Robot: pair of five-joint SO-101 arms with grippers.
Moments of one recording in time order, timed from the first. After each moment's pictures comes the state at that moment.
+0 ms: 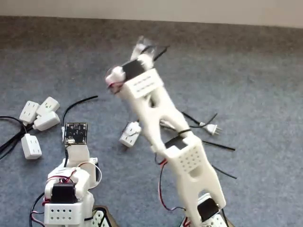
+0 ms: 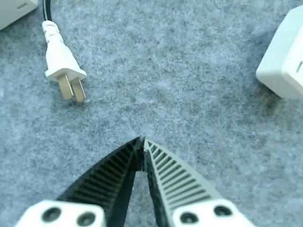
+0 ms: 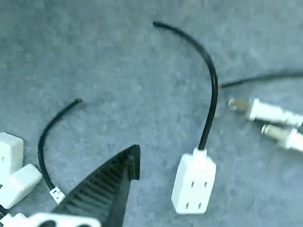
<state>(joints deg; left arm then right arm) -6.3 -104.5 96.0 77.3 2.9 -37.0 43.3 -64.7 98.7 -45.7</state>
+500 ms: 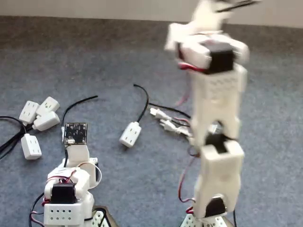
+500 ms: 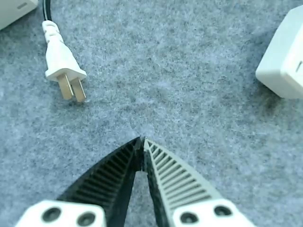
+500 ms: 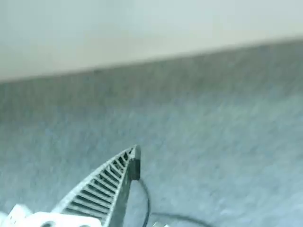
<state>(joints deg) -6.3 -104.5 96.0 77.3 2.9 -15.4 22.7 -82.2 98.8 -14.4</state>
